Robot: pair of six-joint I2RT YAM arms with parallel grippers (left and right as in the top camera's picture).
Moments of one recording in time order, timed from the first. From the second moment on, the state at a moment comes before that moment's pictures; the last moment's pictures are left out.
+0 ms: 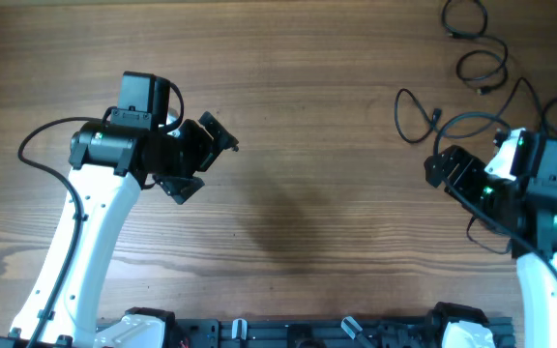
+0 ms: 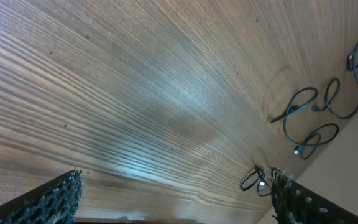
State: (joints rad) left arm -0.16 1.38 1.25 -1.09 0.40 -0.94; right arm -0.18 0.99 0.94 -0.96 -0.27 0.45
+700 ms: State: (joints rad) left arm -0.16 1.38 1.25 -1.09 0.39 -0.94; right arm -0.04 0.49 0.51 -0.38 -0.43 0.39
